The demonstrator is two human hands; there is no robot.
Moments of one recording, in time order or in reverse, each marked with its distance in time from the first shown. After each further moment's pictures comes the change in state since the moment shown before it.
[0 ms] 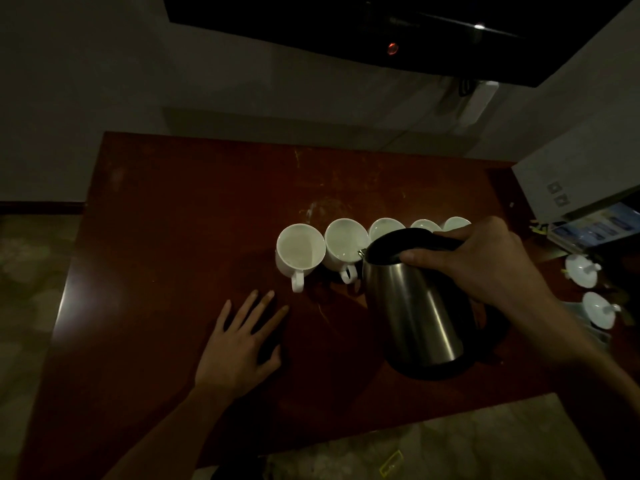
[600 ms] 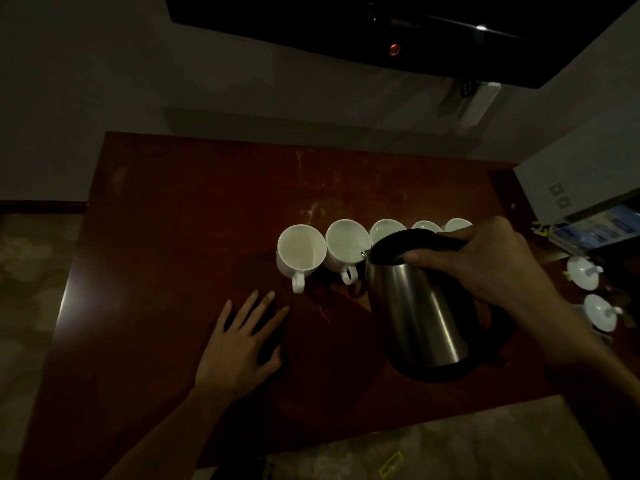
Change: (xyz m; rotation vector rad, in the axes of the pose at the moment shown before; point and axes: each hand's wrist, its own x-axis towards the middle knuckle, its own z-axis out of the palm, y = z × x) left_hand 0.000 0.000 0.002 0.002 -0.006 -0.017; right_hand 0.001 0.001 -0.005 0.001 -0.020 -0.004
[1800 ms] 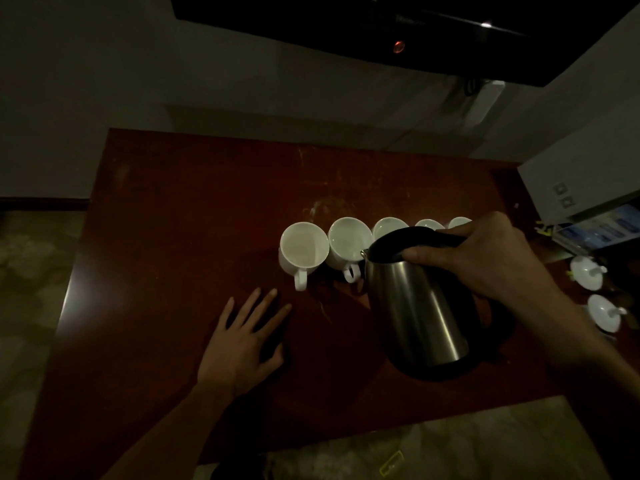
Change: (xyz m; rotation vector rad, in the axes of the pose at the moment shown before) left_hand 0.000 -0.001 0.003 0.023 0.011 0.007; right_hand 0.006 -0.002 0.002 -0.036 -0.035 0.051
